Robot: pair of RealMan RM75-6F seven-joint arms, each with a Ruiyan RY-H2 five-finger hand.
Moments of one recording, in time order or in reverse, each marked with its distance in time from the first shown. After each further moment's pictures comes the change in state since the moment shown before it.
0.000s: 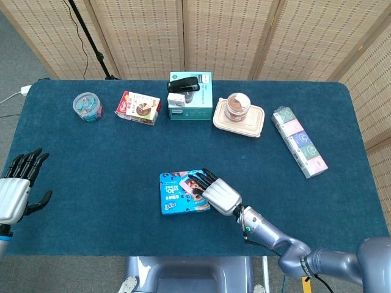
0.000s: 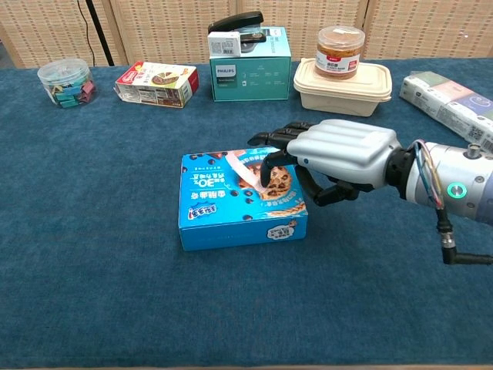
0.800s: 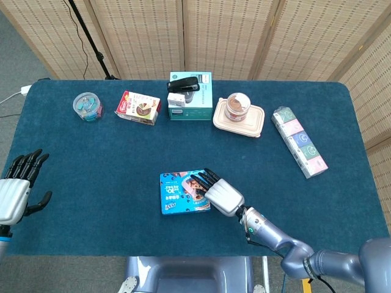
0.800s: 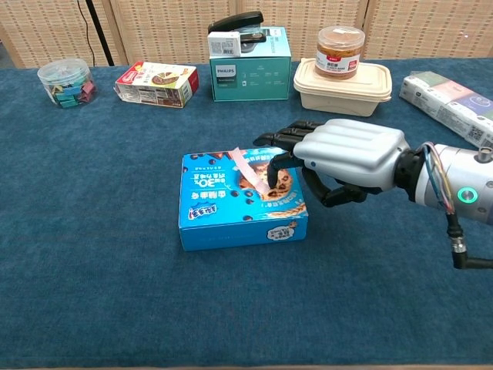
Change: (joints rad) left arm 0.009 0.002 -0.005 0.002 0.011 -0.005 -0.007; right arm -0.011 0.008 -0.023 -0.002 -0.016 0.029 -0.046
